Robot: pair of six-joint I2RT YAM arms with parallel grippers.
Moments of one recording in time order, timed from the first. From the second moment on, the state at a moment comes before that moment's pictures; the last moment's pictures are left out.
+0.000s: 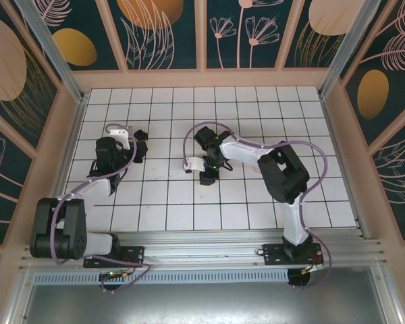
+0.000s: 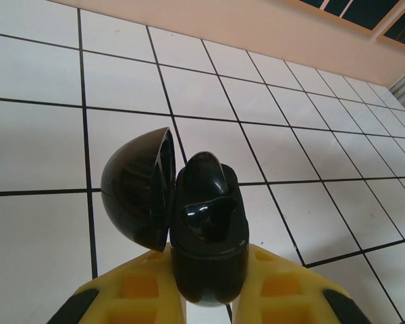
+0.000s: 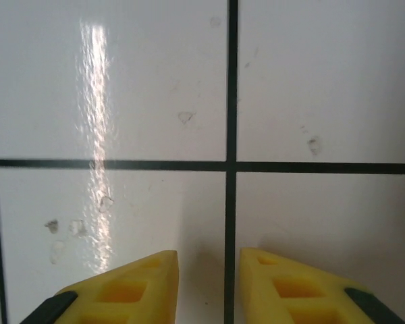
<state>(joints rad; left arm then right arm) -0.06 1.35 0.54 0.41 0.40 -0.30 0.73 2.02 1.44 -0.78 -0.34 -0.84</state>
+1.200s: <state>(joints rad) -0.08 1.35 0.54 0.41 0.40 -0.30 0.73 2.02 1.53 -0.91 -0.11 0.22</state>
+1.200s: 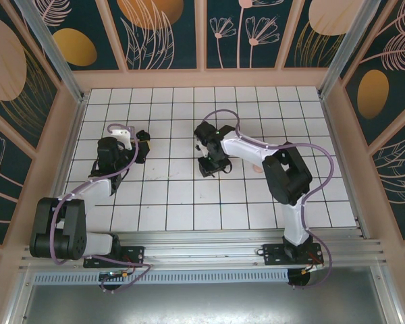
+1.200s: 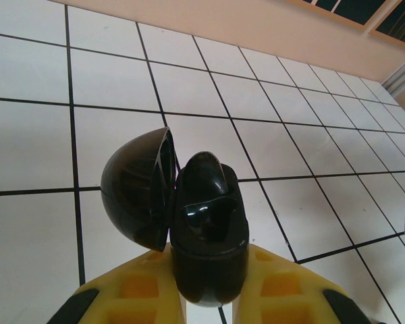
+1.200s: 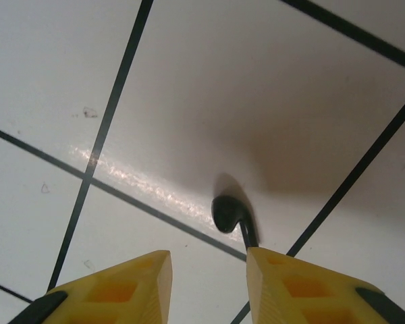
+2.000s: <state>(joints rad) -0.08 1.35 0.54 0.41 0.40 -0.30 0.73 2.11 1.57 -0.92 -0.09 0.18</state>
